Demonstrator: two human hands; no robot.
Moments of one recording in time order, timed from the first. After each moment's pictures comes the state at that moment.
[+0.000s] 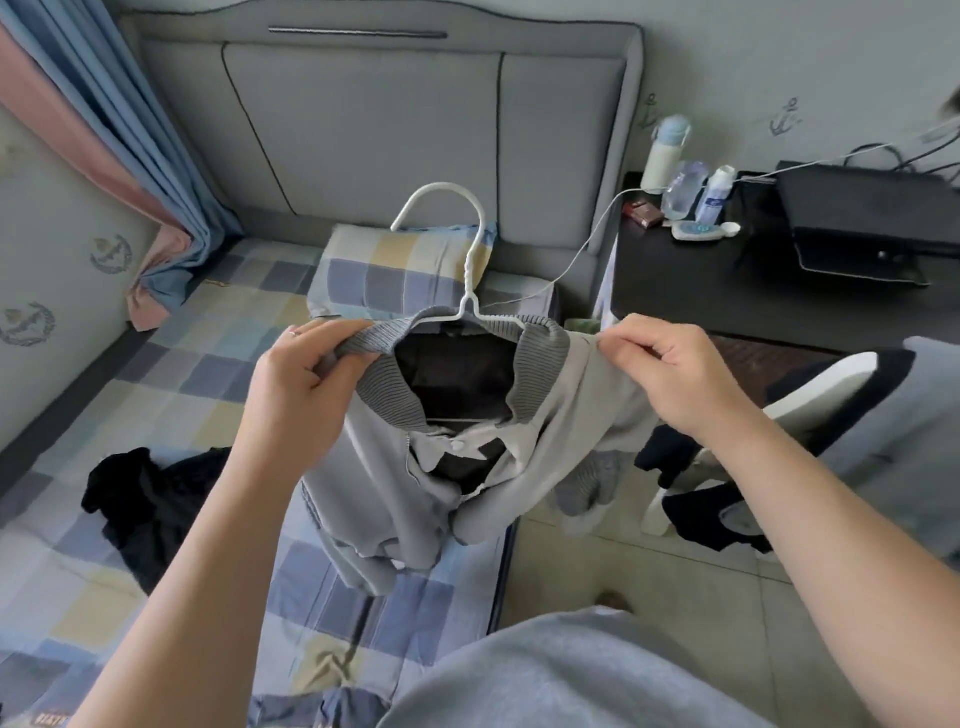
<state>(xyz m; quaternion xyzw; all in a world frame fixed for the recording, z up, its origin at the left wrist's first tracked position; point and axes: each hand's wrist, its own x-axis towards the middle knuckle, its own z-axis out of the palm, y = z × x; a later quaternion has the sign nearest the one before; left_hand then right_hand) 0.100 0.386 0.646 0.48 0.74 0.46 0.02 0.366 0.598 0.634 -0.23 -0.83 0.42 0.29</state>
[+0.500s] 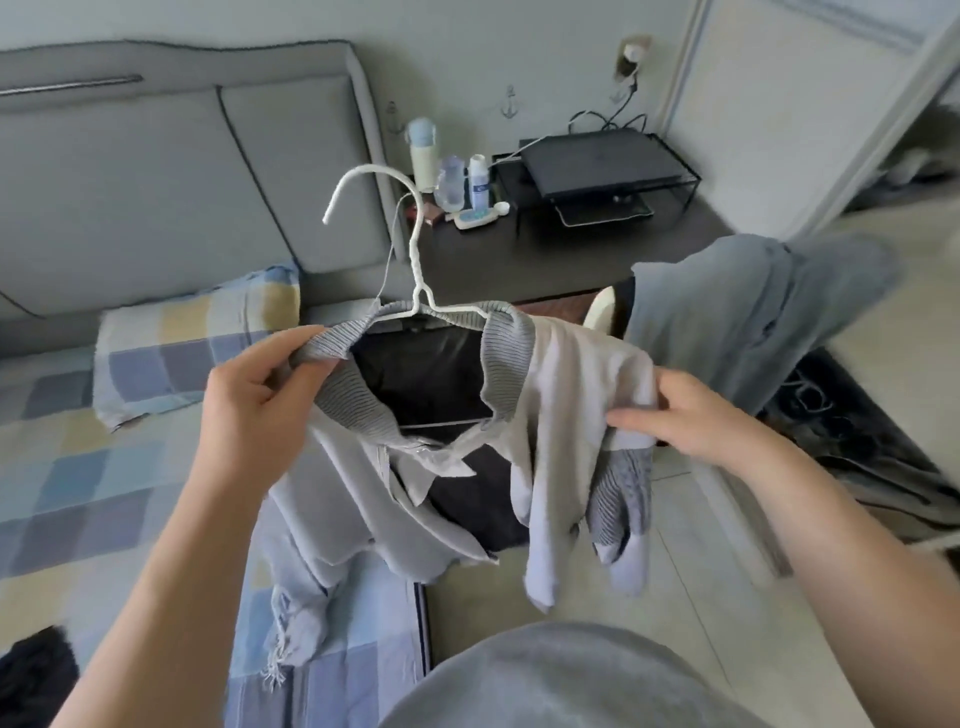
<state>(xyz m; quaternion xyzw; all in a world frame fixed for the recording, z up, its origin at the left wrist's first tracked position) 0.212 0.507 0.651 0.59 0.63 0.49 0.13 0.586 0.597 0.613 -0.53 -0.68 0.48 0.18</state>
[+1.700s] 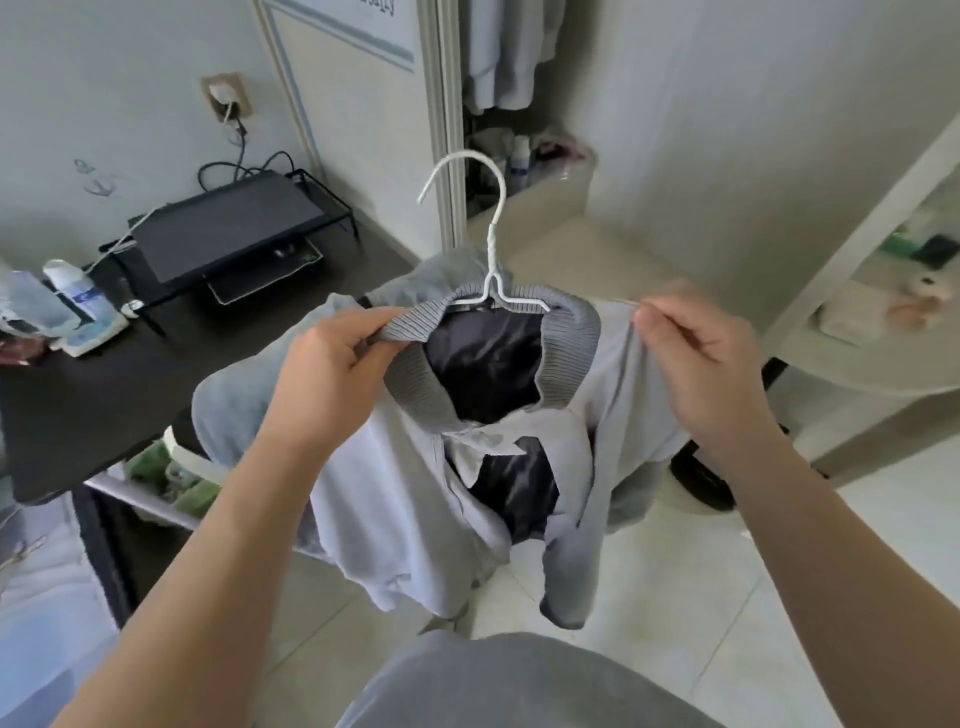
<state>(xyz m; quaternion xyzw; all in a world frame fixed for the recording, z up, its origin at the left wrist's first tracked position) 0.710 0.732 0.652 0.80 0.40 0.37 0.25 0.996 0.620 0.651 -0.59 -0.58 0.11 0.55</state>
